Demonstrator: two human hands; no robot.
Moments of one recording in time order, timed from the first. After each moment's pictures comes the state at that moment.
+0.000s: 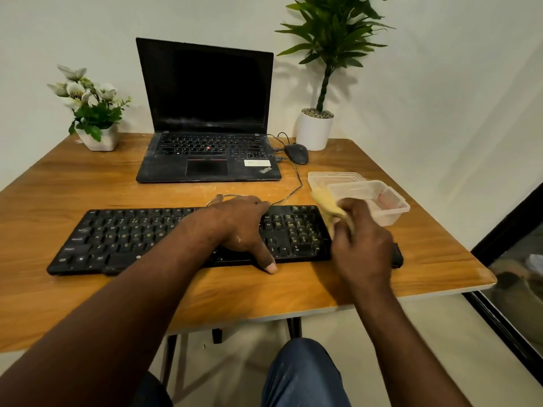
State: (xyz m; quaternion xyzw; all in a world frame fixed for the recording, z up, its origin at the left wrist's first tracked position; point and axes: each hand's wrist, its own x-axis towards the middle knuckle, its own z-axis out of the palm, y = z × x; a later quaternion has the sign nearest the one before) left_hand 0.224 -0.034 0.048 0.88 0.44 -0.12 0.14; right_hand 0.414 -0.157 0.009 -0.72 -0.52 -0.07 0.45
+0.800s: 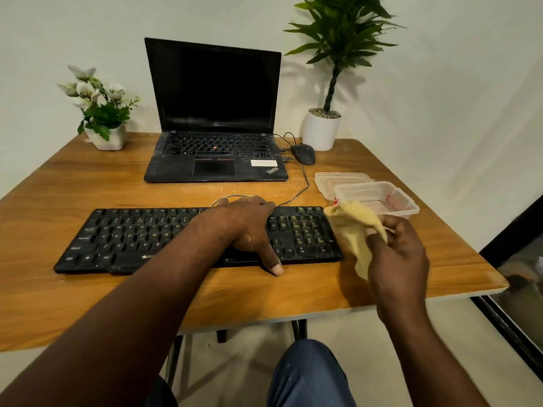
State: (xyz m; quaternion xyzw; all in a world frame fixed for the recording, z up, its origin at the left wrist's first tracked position) left_hand 0.224 -0.036 0.050 0.87 0.46 -0.13 0.15; right_hand 0.425 -0.183 0.013 -0.69 -0.40 0.11 0.60
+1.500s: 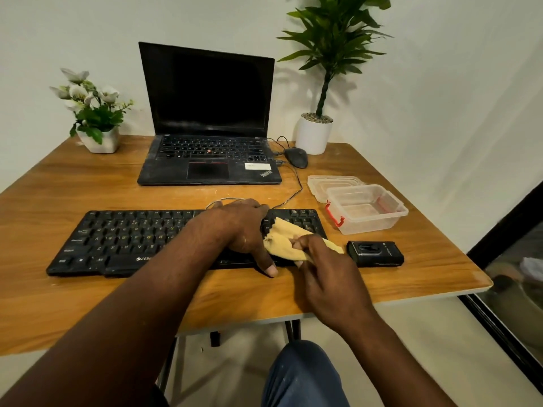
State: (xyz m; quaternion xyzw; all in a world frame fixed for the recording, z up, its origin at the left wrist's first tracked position) left_hand 0.227 -0.037 0.054 0.86 0.46 -0.14 0.14; right_hand 0.385 -0.184 -0.005 -0.65 -0.69 0.03 0.31
